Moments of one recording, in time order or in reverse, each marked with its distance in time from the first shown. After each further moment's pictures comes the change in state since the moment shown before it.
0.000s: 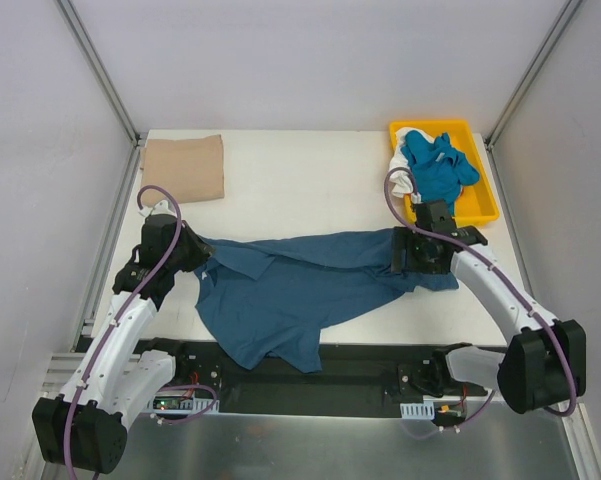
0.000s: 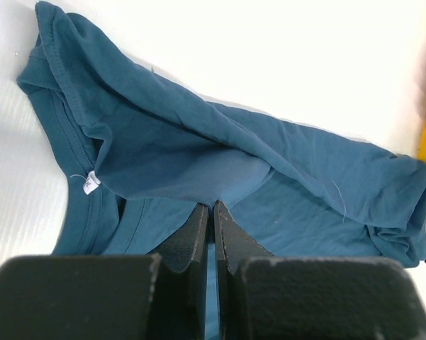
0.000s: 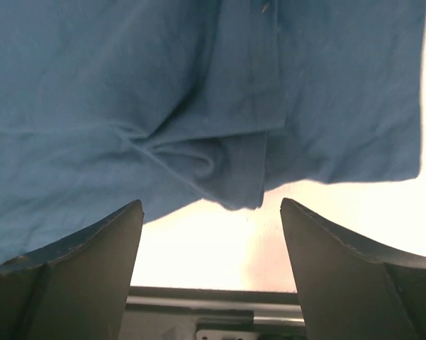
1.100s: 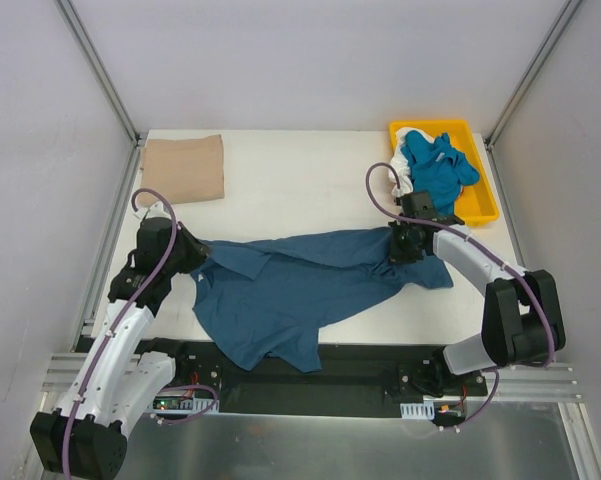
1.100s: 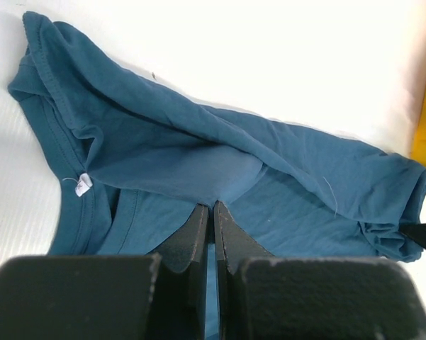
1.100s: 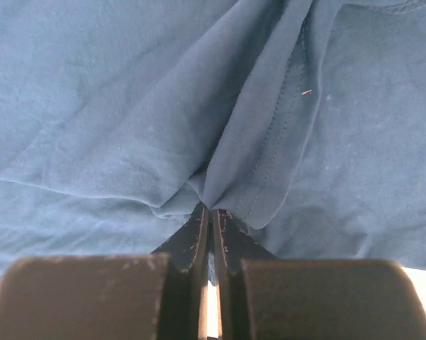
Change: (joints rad) left arm 0.000 -0.057 0.001 -0.025 -0.016 0.001; right arm 0.005 0.260 0.051 0.192 -0.105 -0.014
